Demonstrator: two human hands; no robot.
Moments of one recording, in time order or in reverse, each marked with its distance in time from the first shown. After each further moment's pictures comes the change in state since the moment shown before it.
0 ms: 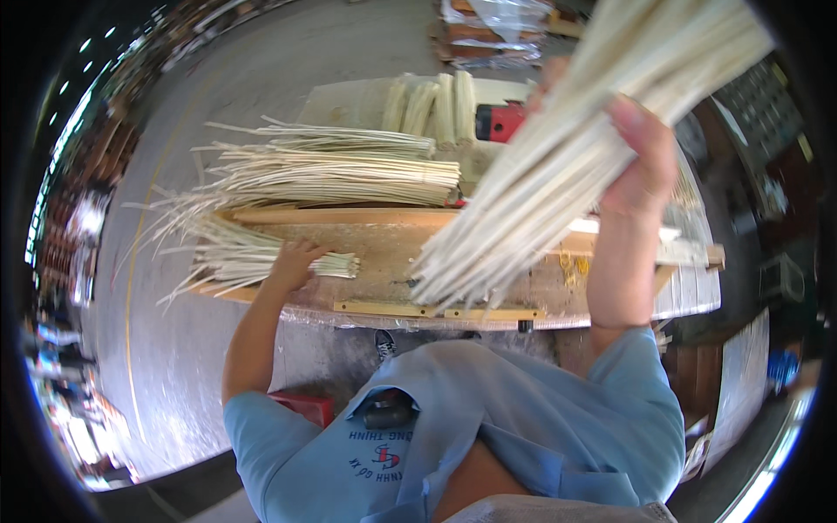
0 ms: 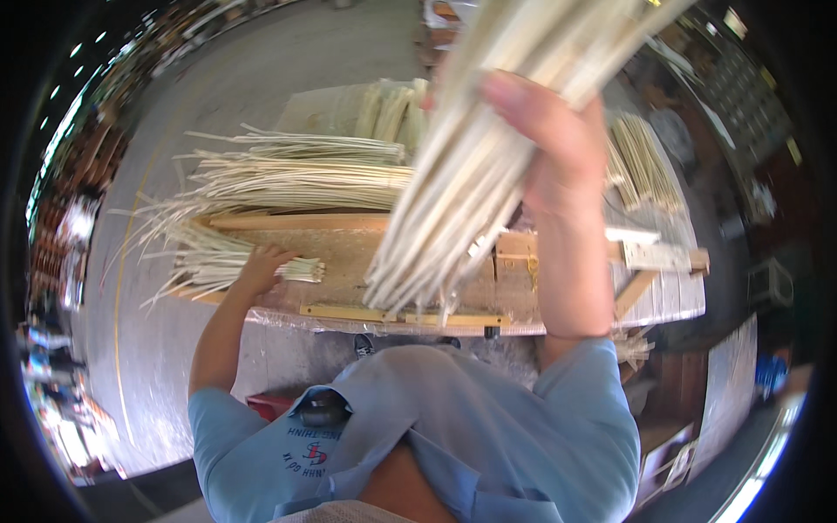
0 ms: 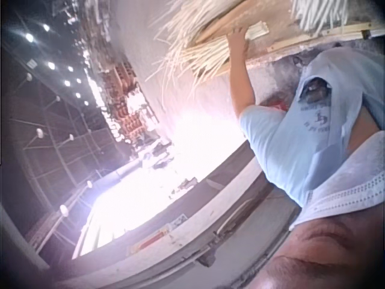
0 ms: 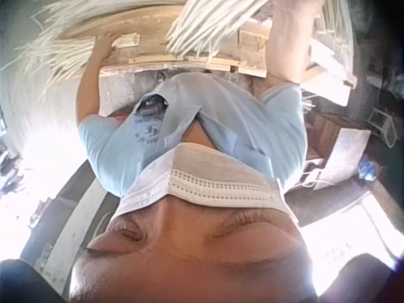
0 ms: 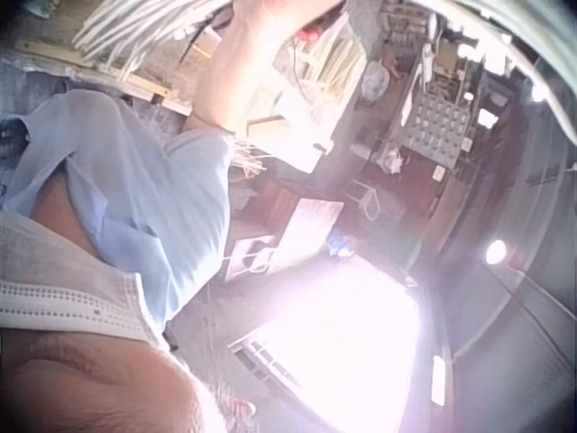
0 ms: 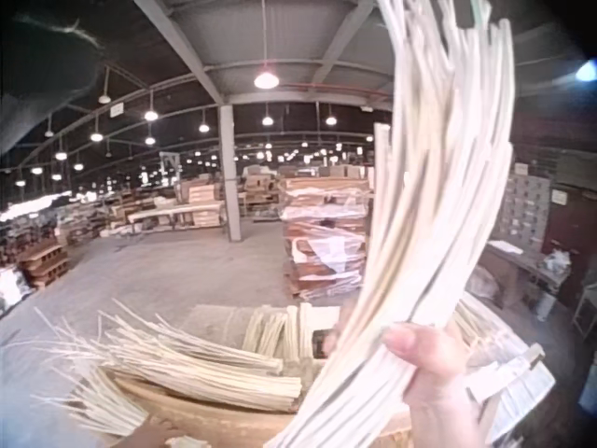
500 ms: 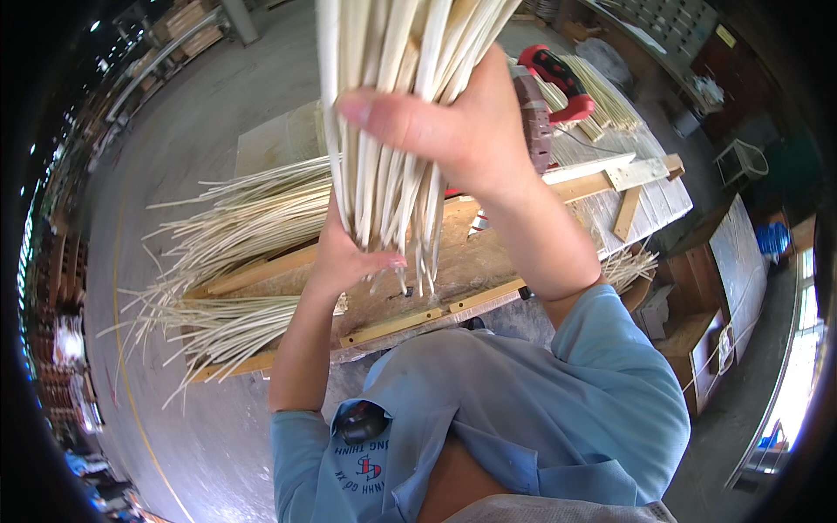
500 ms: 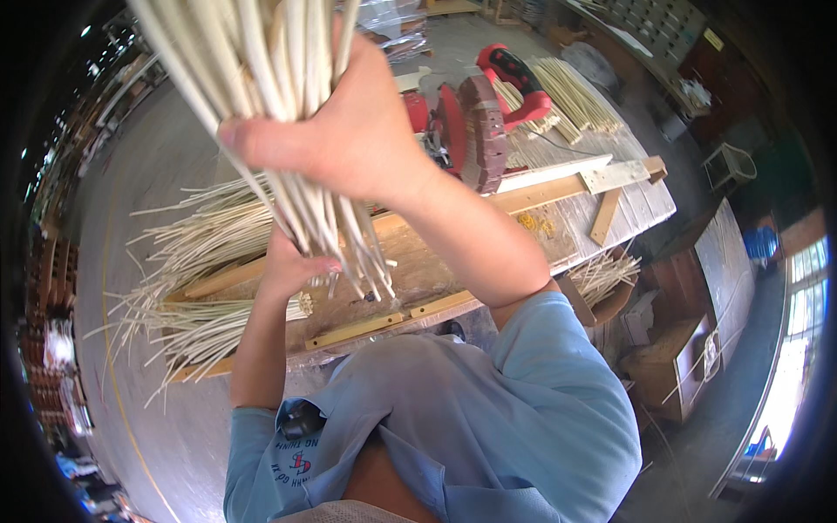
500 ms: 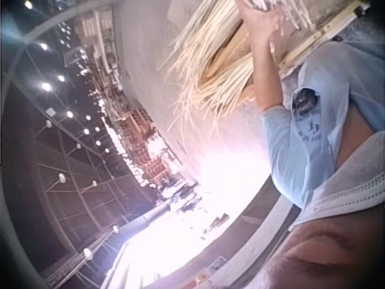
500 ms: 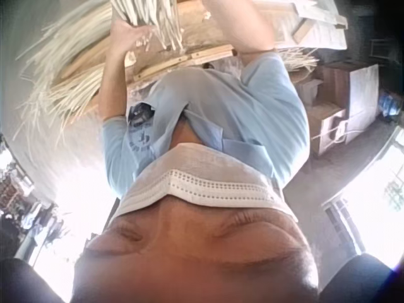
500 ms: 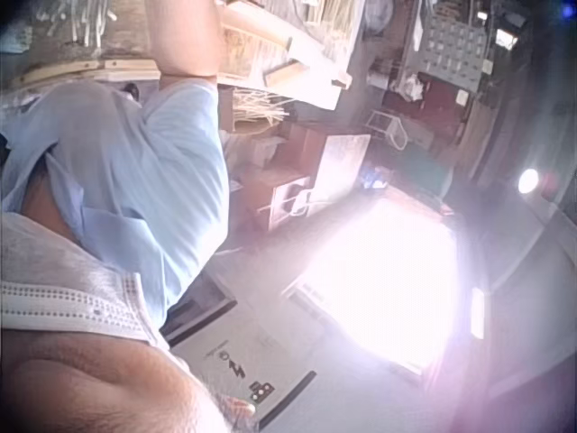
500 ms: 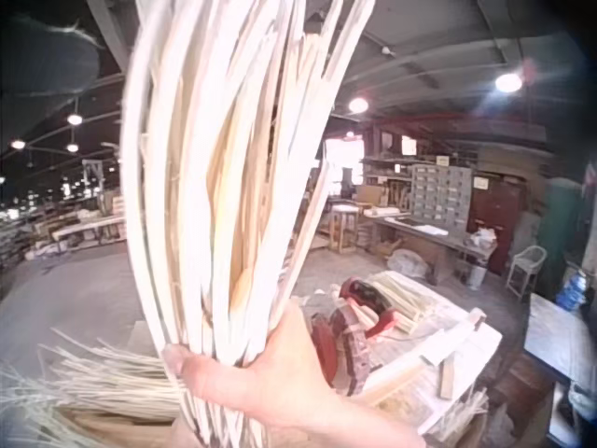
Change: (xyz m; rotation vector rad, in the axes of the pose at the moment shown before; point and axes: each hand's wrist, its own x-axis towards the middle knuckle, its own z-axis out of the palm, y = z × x) left_hand 0.035 0.141 -0.142 -1.525 0.341 0.657; right_hand 0.024 0.025 0.118 -0.164 0.188 -0.203
